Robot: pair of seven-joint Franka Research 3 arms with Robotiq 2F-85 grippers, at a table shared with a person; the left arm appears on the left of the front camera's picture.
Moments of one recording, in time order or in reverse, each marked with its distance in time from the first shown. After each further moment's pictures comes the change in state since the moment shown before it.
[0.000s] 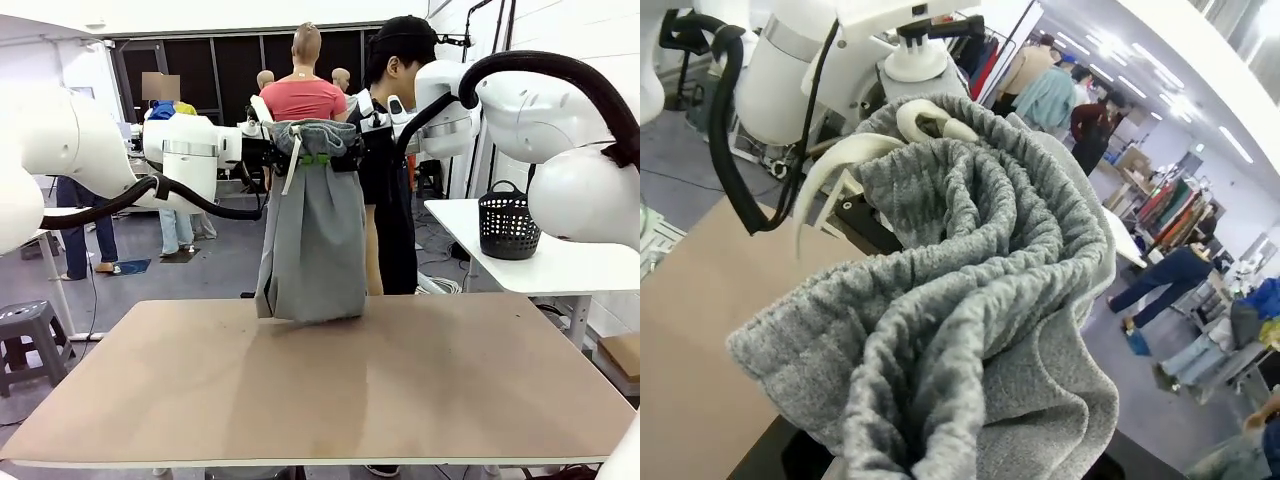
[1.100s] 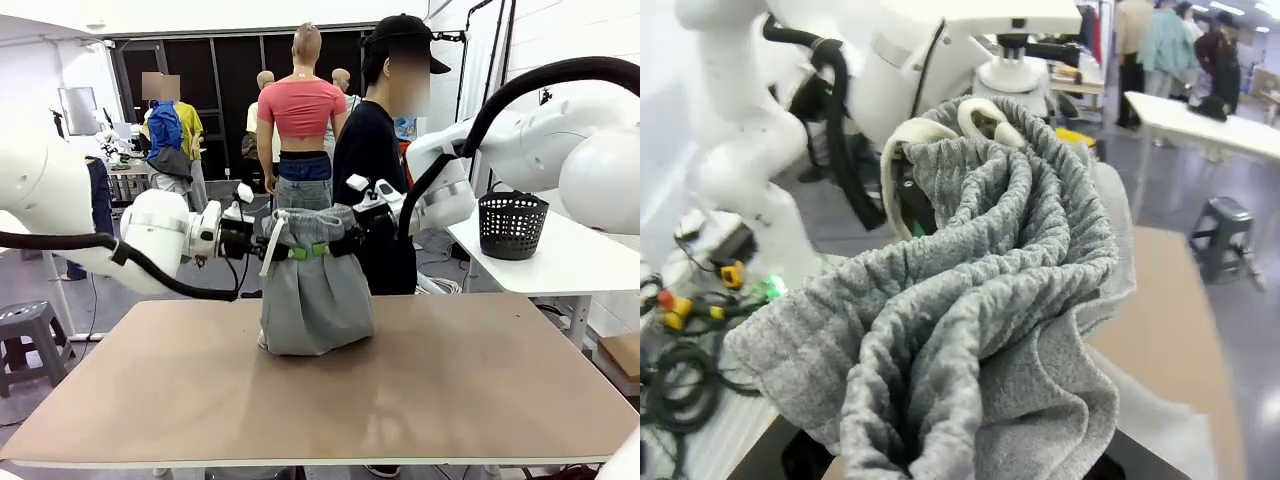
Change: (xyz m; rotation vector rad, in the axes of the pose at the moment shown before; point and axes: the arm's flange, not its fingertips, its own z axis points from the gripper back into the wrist) left arm -0.088 -0.183 0.046 -0.350 -0.019 0.617; right arm -0.088 0.176 -0.044 0.357 -0.036 -0.486
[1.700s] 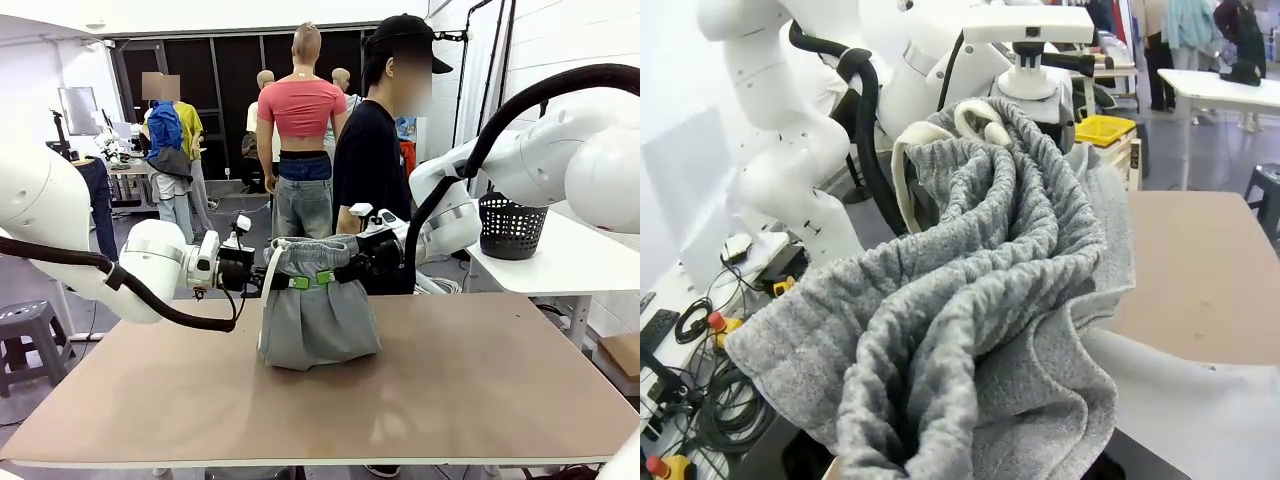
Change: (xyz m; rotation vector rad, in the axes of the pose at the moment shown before) left arm -0.050 -0.032 -0.011 -0.078 -0.039 0.128; right arm -0.045 0.027 -0.014 0.065 -0.022 -0.133
